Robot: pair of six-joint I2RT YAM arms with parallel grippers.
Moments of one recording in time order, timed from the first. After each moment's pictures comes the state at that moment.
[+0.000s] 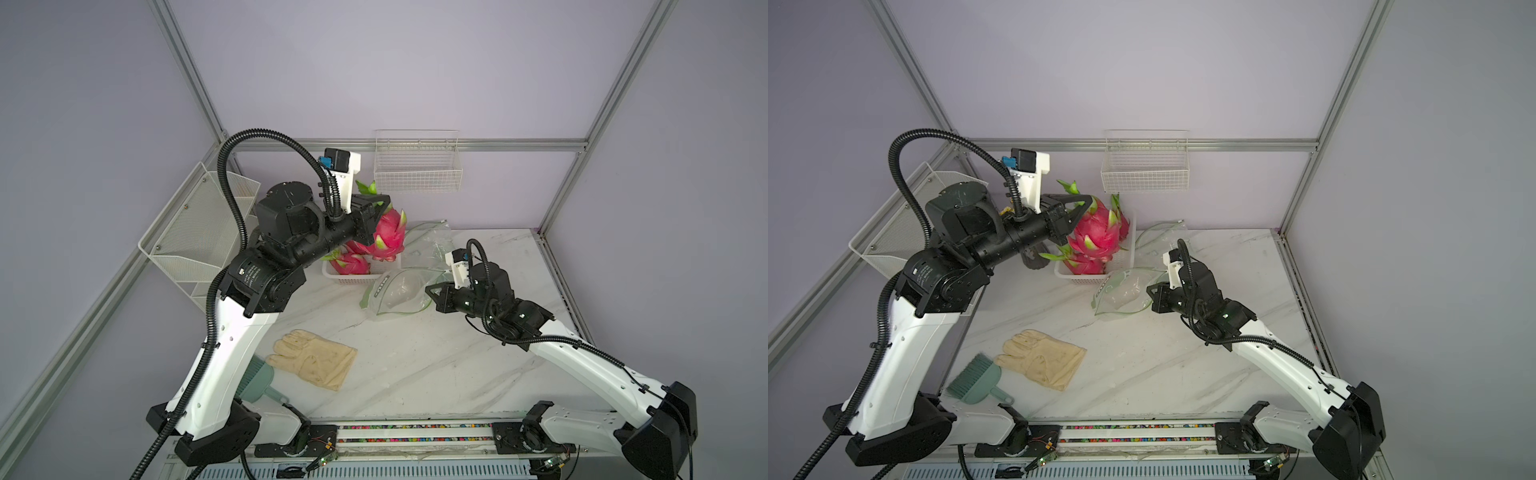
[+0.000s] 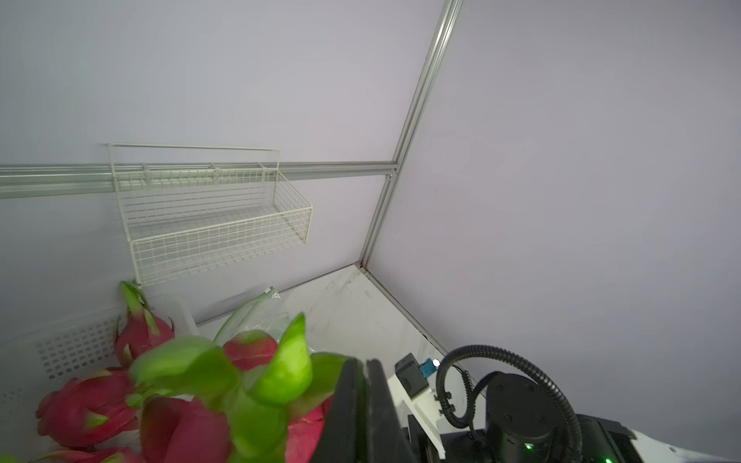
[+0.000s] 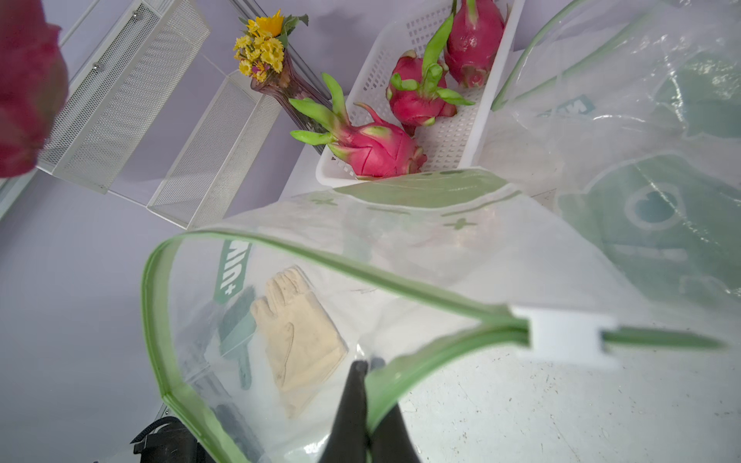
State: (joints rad) left arm -0.55 1.37 2.02 -0.68 0.15 -0.28; right arm 0.65 1.19 1.02 -0.27 -0.17 0.60
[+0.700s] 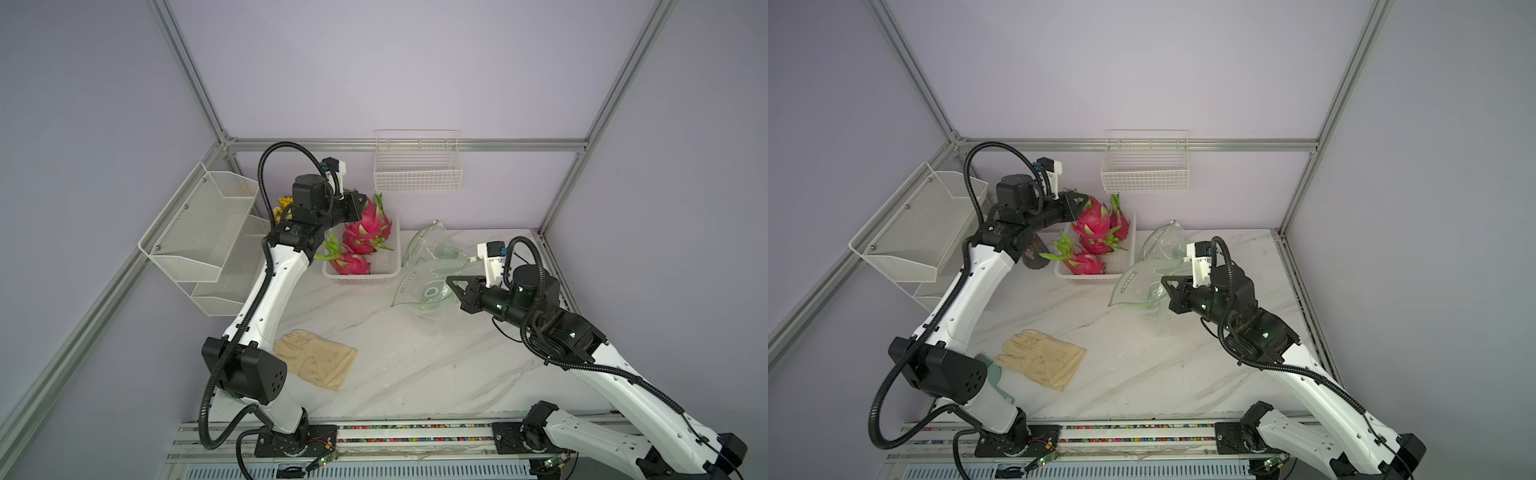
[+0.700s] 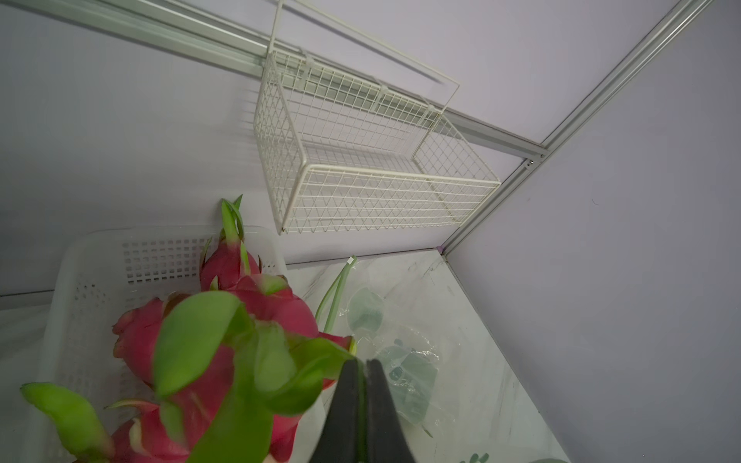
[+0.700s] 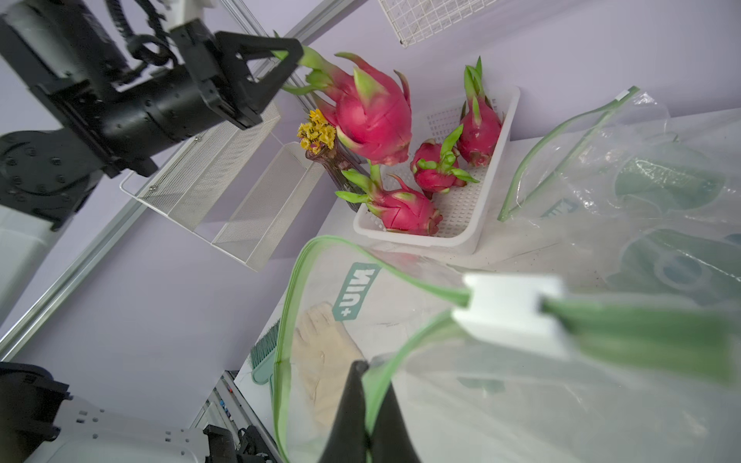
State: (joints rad) left arm -0.22 1.68 1.83 -0.42 0.34 -0.40; right arm 0.65 0.96 1.11 -0.41 -0.10 0.59
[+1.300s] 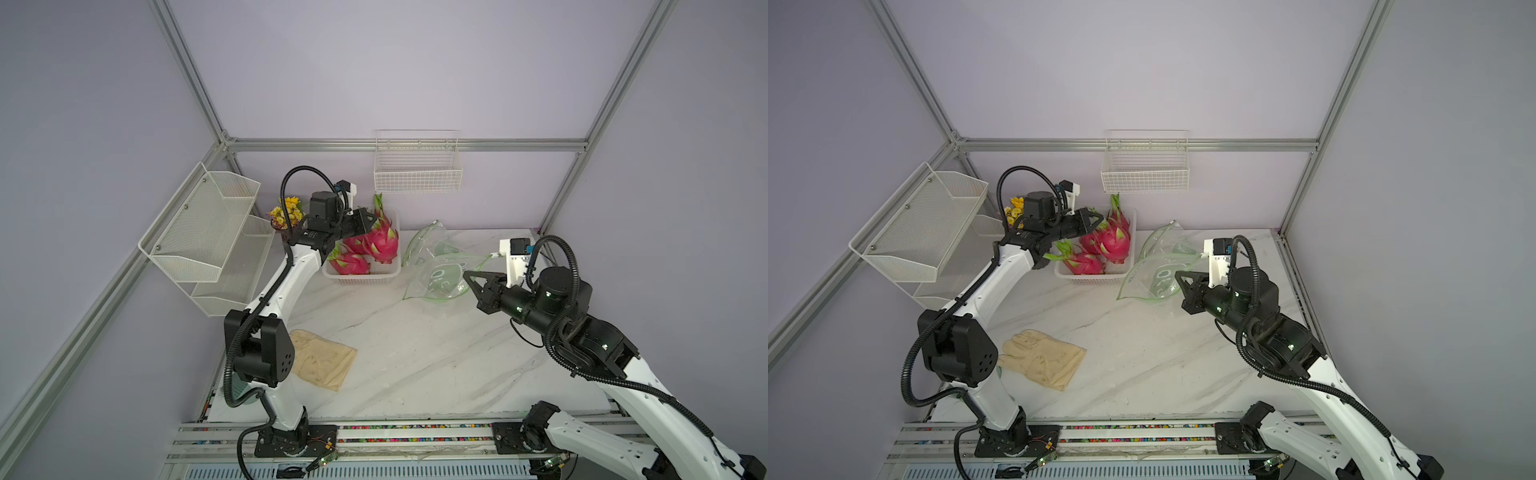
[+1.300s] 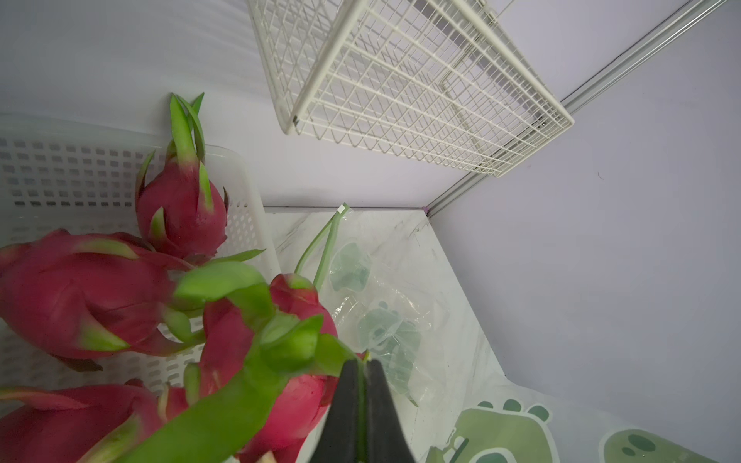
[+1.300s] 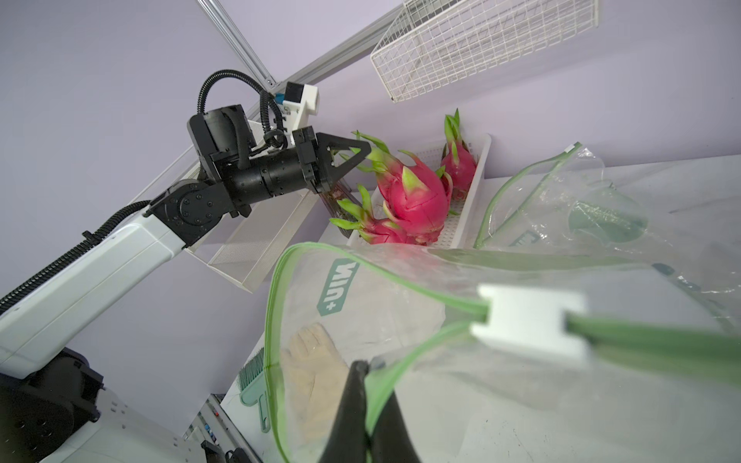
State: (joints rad) left arm -0.21 1.77 1.68 -0.28 0.48 -0.49; right arm 0.65 0.89 1.20 -0.52 -0.01 0.55
